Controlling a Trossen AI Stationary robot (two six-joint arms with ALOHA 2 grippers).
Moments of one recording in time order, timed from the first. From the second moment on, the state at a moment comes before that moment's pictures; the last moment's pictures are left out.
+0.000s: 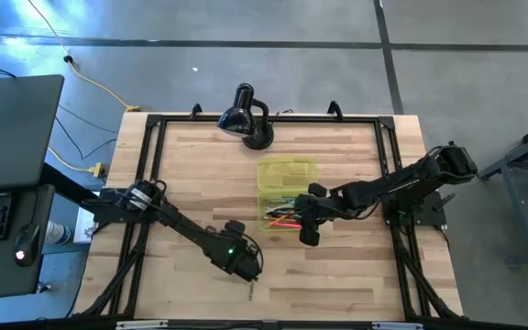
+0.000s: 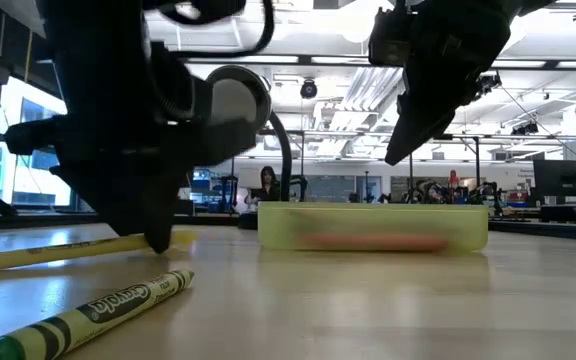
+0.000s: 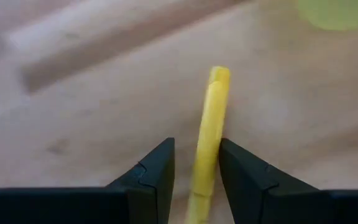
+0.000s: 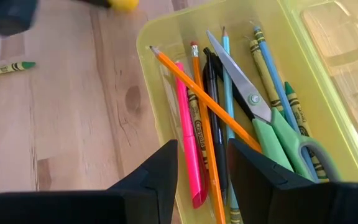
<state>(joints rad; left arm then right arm) -0.51 2.08 1.44 -1.00 -0.43 -1.71 0.24 1.51 0.93 -0.39 0.17 0.47</state>
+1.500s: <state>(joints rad) -0.70 2.24 1.29 -0.90 -0.92 -2.12 0.24 1.51 0.93 -0.38 0.14 0.45</state>
